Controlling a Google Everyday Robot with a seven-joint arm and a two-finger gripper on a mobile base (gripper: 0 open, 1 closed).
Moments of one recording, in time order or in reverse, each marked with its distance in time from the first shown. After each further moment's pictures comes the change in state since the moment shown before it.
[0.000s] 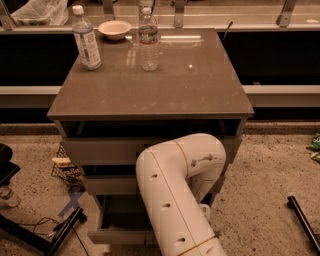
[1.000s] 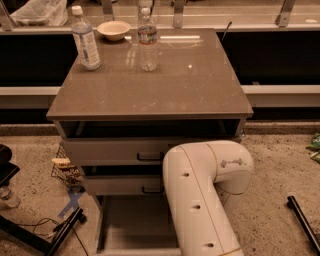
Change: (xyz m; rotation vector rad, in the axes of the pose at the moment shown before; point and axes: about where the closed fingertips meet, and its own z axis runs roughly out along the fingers) arm 0.010 0.132 -0.042 -0.089 -0.034 0.072
